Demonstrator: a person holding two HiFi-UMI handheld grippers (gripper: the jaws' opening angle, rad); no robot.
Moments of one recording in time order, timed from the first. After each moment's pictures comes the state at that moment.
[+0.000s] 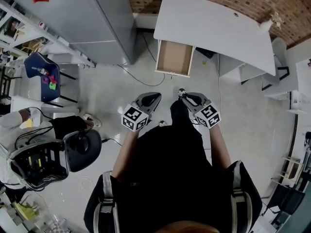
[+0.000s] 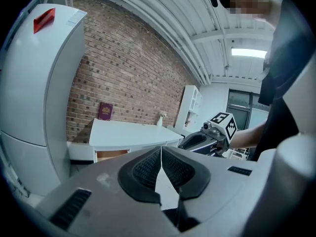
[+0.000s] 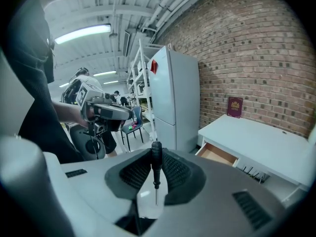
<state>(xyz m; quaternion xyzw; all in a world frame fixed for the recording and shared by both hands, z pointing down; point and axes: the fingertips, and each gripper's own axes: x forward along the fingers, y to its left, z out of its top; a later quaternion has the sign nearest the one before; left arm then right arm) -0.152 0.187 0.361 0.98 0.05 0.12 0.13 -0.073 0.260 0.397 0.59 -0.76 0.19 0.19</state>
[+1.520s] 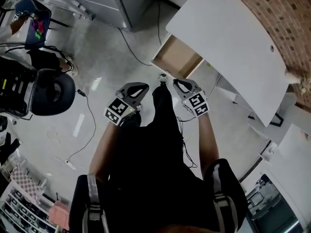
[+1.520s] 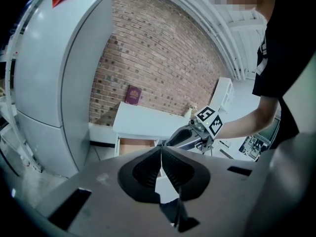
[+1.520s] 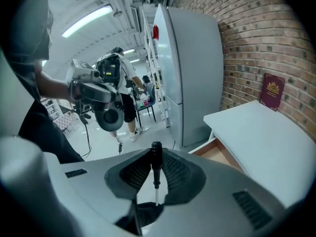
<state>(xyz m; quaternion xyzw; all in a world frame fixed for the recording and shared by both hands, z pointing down) -0.041 0.056 0.441 0.96 -0.08 0.21 0.20 0.075 0.083 0.517 0.42 -0.82 0.24 0.29</state>
